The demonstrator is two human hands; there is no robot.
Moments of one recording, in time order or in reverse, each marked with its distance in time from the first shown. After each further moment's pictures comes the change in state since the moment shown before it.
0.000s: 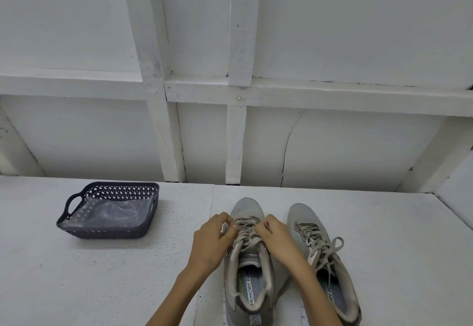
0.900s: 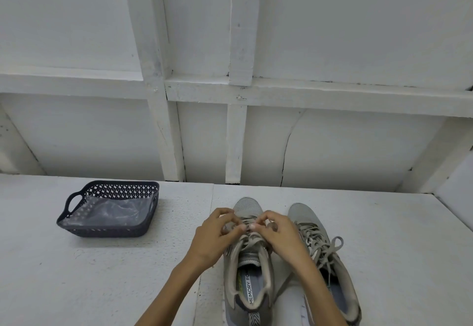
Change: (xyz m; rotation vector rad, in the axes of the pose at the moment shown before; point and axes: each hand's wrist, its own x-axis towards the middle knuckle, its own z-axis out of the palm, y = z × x) left_hand 0.005 -0.001 -0.008 -0.124 -0.126 0.065; right_hand -0.005 0.007 -0.009 0.170 0.086 -0.135
